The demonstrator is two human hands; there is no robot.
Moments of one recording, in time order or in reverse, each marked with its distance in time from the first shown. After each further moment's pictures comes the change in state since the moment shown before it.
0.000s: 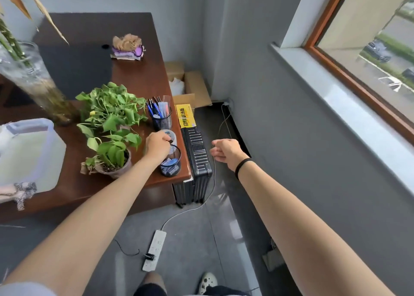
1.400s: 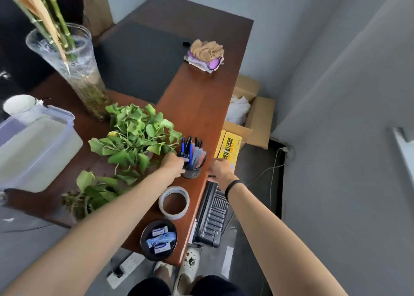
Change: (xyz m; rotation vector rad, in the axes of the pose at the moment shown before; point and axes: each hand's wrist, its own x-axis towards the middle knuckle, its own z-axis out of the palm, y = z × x) left_hand 0.212 -0.002 0.035 -0.610 -0.004 -0.780; right_hand 0.249 -0.117 0.162 -0.426 -0.371 0.101
